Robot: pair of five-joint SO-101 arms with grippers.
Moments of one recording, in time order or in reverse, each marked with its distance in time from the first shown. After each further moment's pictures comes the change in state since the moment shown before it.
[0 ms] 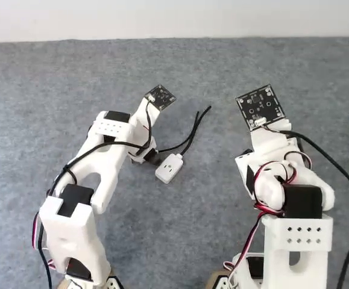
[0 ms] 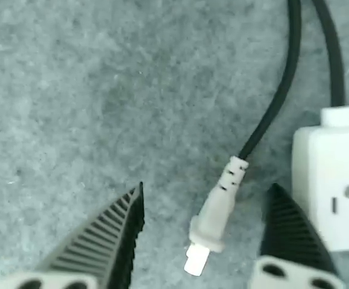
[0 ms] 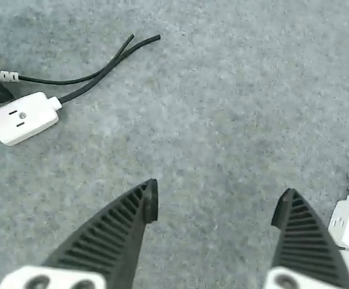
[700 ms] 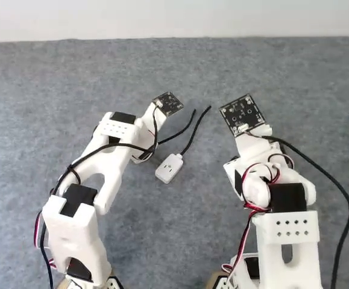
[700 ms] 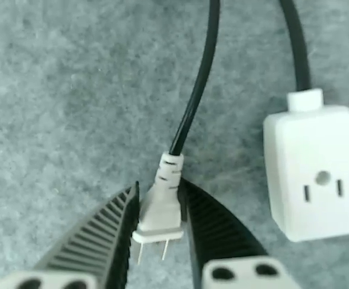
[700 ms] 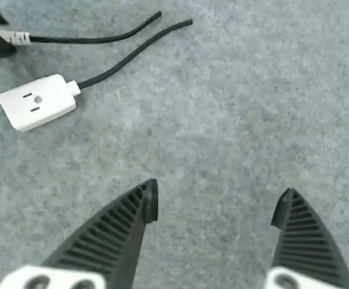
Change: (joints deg) left arm 1.8 0.7 0.0 1.9 -2.9; right arm -3.8 0.0 9.8 -6.8 0.0
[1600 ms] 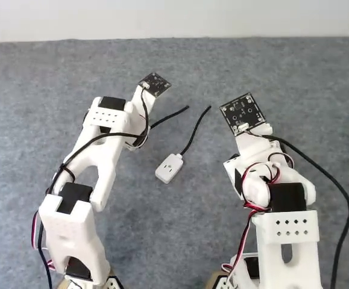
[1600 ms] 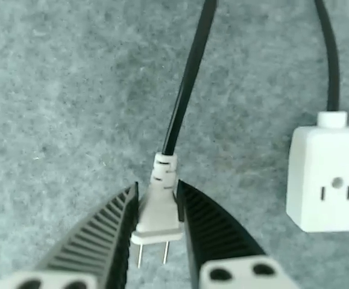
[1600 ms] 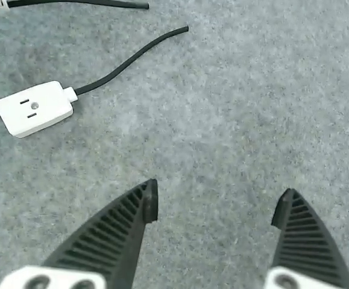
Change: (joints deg) left arm -3.3 0.6 -11.0 10.0 6.6; right arm 0.1 0.0 0.1 -1.1 0.0
